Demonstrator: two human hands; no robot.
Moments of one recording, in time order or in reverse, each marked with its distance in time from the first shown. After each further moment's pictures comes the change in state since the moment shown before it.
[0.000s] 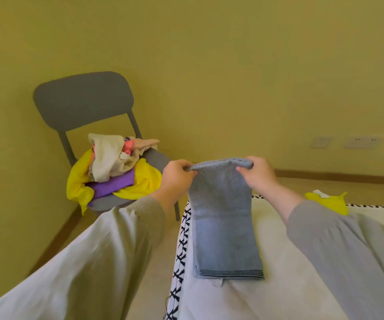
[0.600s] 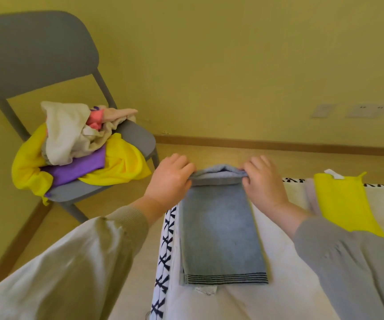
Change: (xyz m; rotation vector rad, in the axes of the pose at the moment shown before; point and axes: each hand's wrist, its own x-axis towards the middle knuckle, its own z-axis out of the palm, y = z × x) left_hand 0.046 -0.098 0.074 0.603 0.082 0.890; right_hand 0.030 0.130 0.052 -0.566 0.271 -0.715
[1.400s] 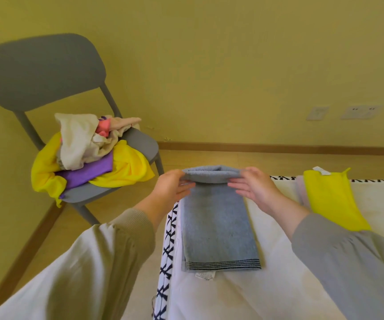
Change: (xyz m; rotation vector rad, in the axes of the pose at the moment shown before) left_hand 0.005 0.039 -0.034 -1.415 -0.119 -1.492; right_hand 0.003 -0.032 -0.037 1.199 -0.342 1.227
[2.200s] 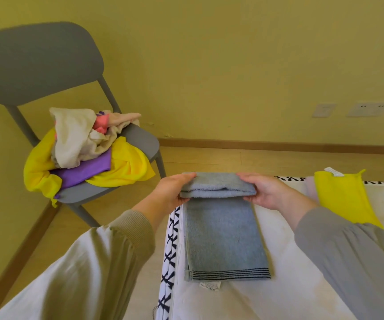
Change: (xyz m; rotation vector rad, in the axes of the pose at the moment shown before) left_hand 0.025 -0.008 -0.013 0.067 -0.117 -0.070; right_hand 0.033 0.004 -0.008 0.065 -0.123 0.263
